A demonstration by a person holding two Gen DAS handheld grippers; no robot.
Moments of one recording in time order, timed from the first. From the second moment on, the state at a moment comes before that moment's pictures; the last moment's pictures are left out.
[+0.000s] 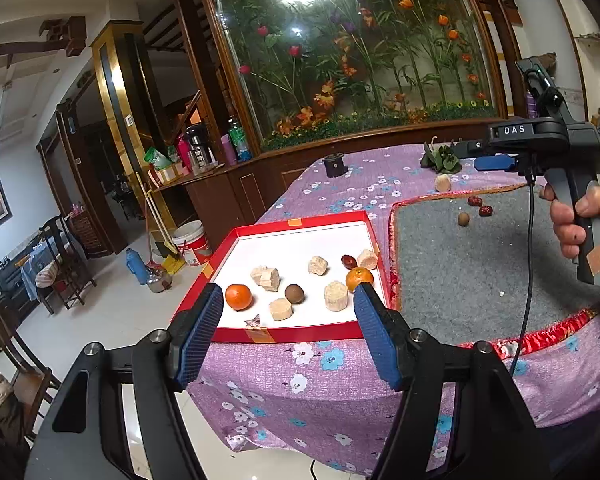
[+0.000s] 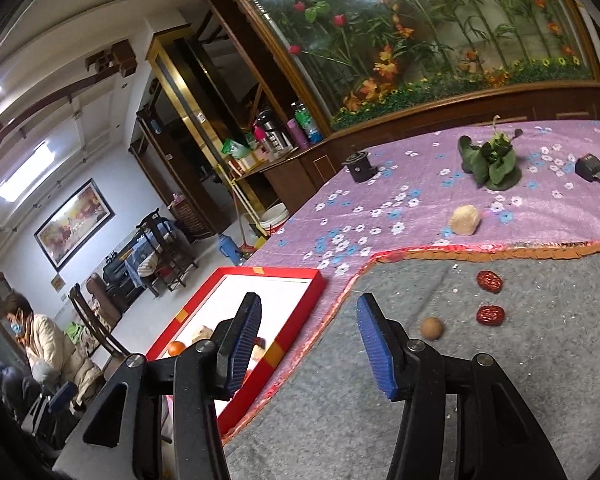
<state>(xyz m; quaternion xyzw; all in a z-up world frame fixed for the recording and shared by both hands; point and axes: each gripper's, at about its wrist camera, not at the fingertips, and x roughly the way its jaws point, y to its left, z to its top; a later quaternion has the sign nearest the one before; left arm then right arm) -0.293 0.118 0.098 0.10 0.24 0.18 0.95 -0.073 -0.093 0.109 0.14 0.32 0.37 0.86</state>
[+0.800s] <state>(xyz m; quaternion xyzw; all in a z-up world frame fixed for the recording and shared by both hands) -0.247 0.065 0.086 0.15 0.27 0.10 0.95 -0.043 -0.206 0.103 0.20 0.30 0.28 0.89</state>
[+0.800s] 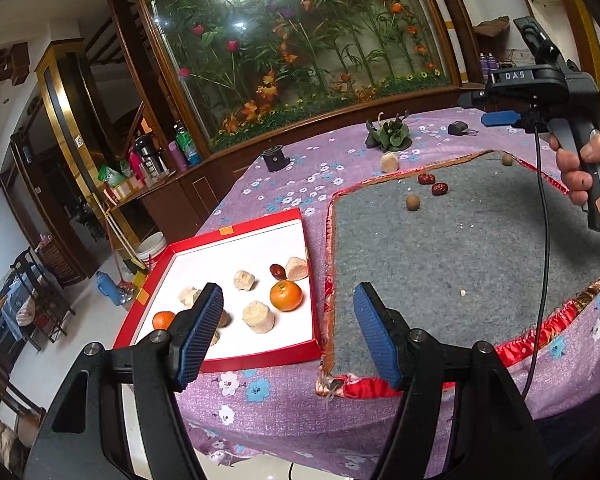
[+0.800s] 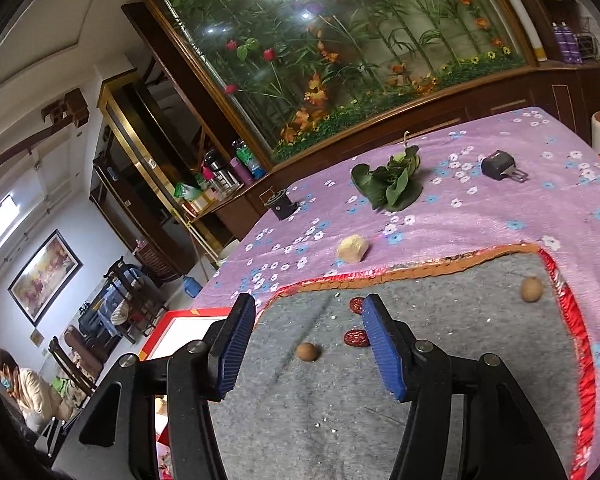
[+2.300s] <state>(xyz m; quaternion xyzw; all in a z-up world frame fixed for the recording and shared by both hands) -0.048 -0.009 0.044 0.11 0.40 -0.06 0.91 0.022 -0.279 0.045 0.06 0.39 0.12 0.91</state>
